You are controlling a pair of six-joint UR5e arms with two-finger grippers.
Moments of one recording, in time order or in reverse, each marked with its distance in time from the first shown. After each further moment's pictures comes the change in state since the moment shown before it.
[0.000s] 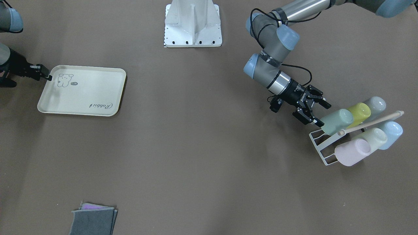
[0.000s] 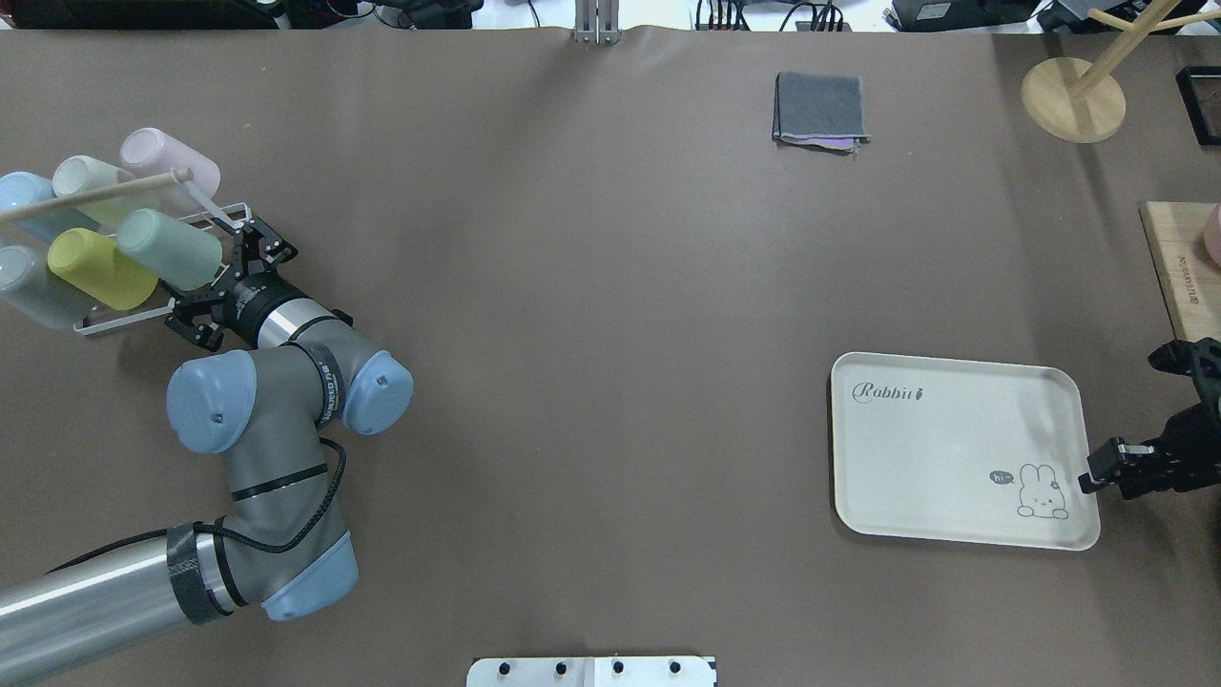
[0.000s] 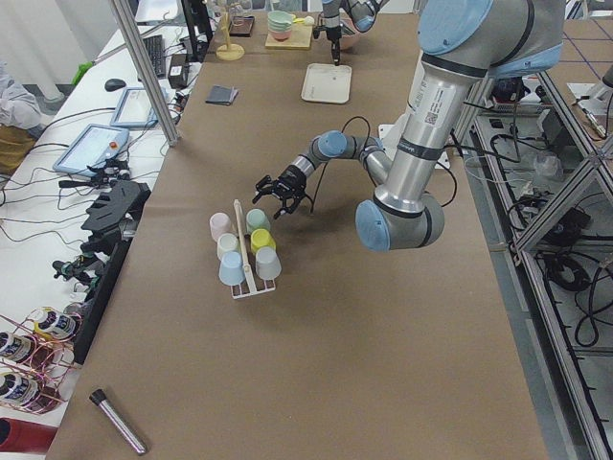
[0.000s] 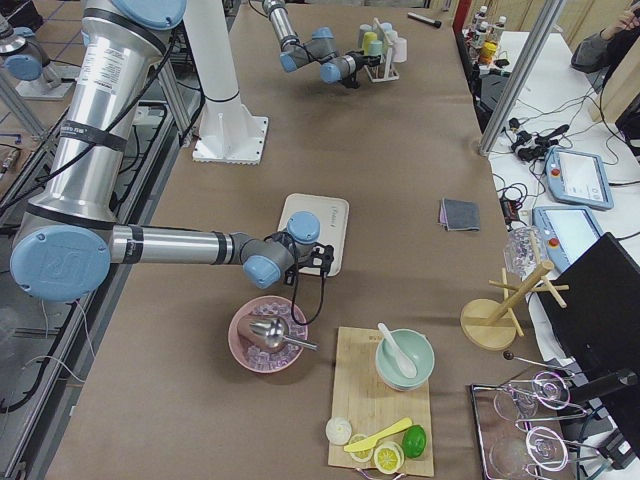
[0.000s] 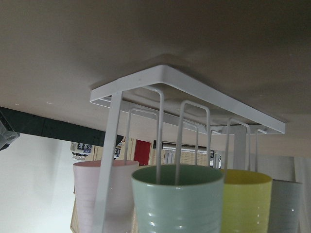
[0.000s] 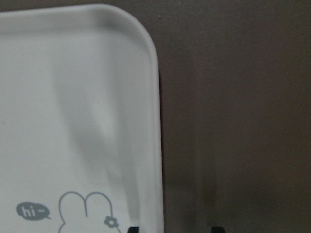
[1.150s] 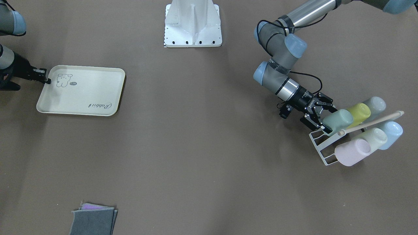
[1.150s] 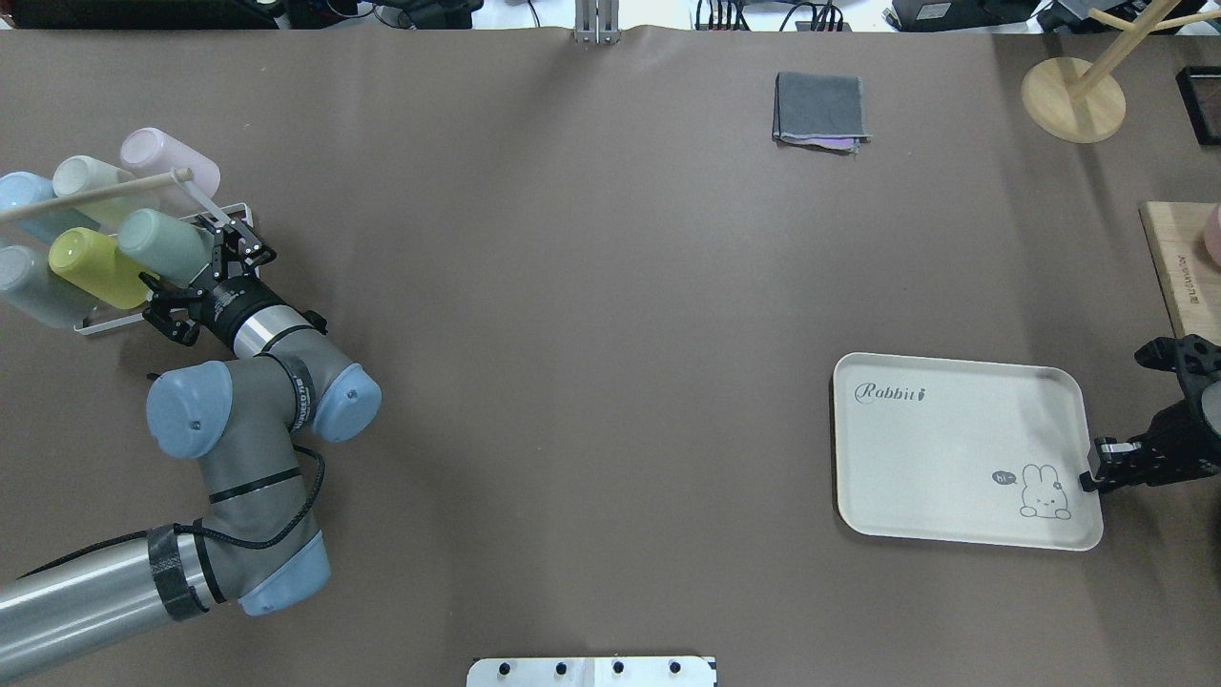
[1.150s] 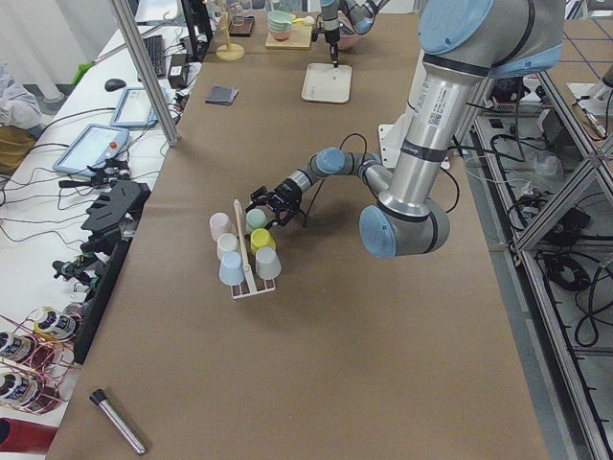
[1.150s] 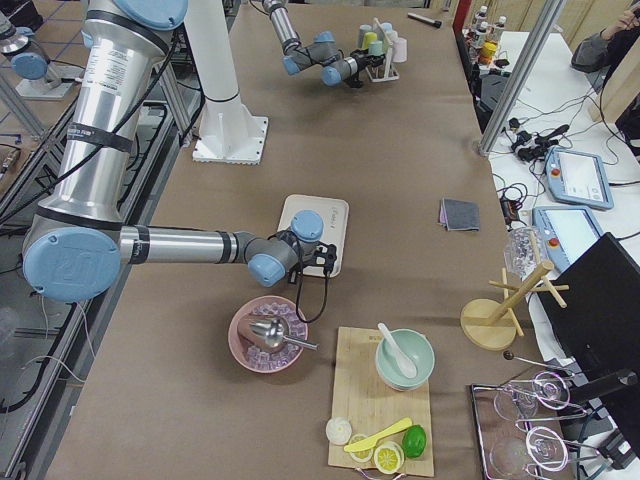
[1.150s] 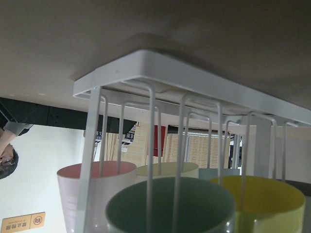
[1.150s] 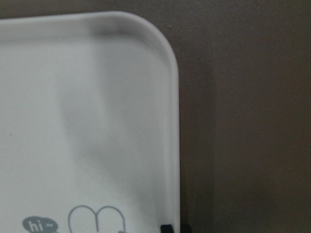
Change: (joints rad) left arm -0.009 0.037 0.060 -0.067 0.108 -0.003; right arm -0.011 0.019 -0.006 -0.012 -0.020 0.000
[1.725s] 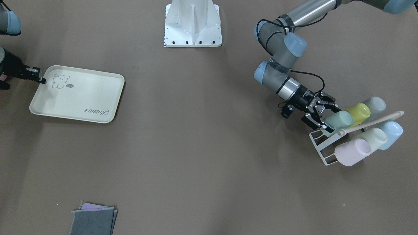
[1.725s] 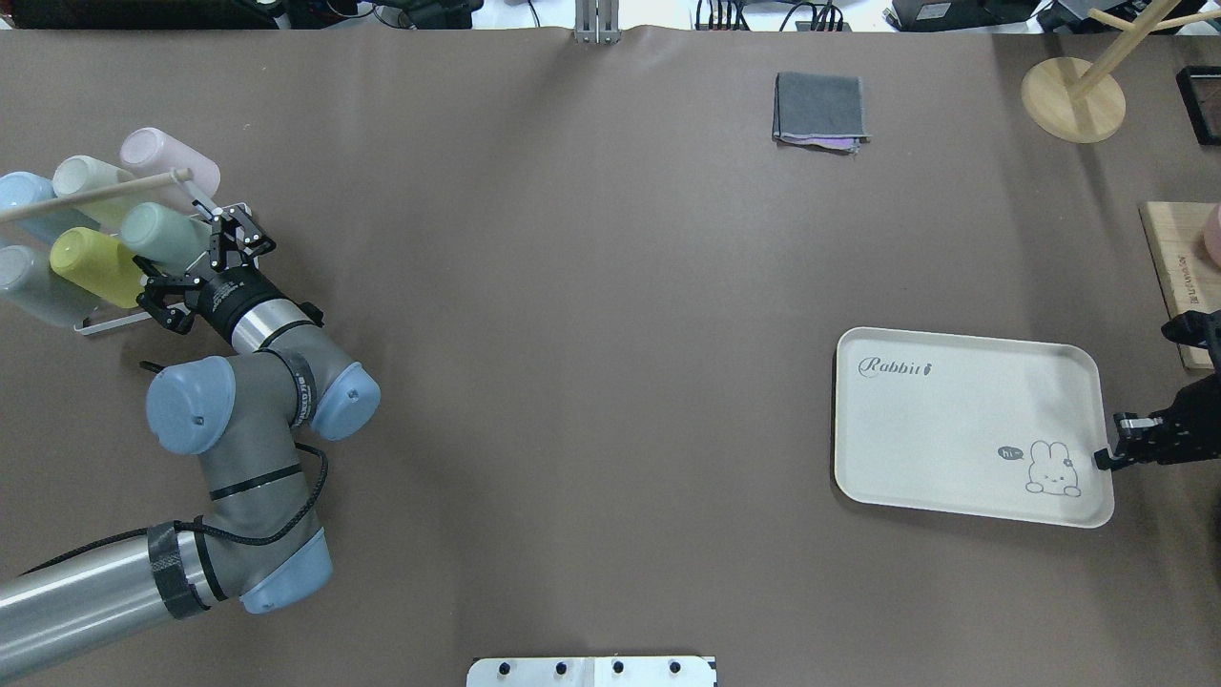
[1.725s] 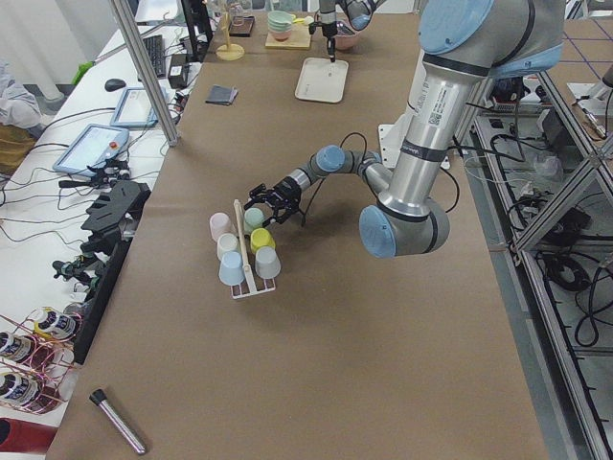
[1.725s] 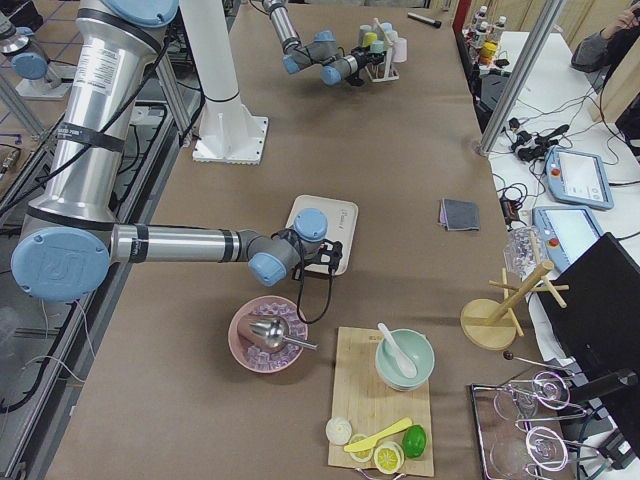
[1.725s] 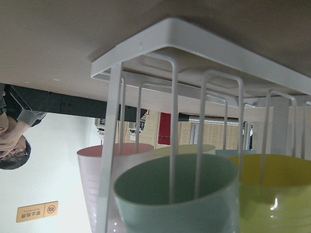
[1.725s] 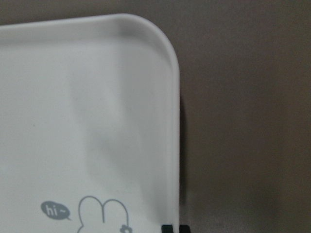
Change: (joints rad) left arm -0.002 0.008 -0.010 0.053 0.037 -0.025; right arm 0.115 0.007 0.024 -0.007 0.080 -0.026
